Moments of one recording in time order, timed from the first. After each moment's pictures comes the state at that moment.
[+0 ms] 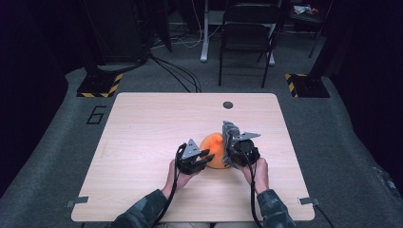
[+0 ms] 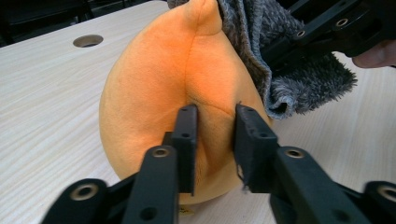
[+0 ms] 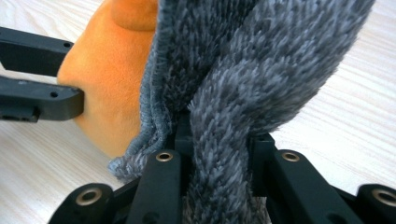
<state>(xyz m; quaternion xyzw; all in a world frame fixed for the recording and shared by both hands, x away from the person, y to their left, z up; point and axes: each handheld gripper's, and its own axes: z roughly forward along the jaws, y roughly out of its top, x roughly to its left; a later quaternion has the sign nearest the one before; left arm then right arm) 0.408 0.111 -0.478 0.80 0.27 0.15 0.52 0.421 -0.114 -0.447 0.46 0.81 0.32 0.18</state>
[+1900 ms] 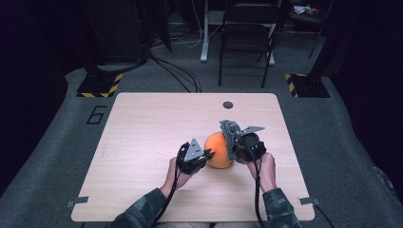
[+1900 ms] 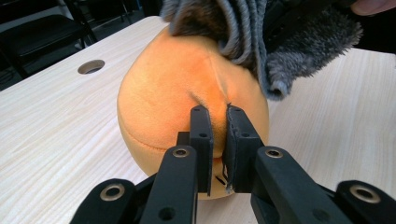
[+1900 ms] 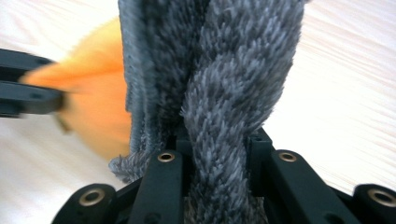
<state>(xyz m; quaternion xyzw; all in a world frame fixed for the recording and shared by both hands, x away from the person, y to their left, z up) 0.402 0.106 -0.463 0.81 0.22 0.19 0.50 0.419 -0.122 -0.415 0.48 0.81 0.29 0.21</state>
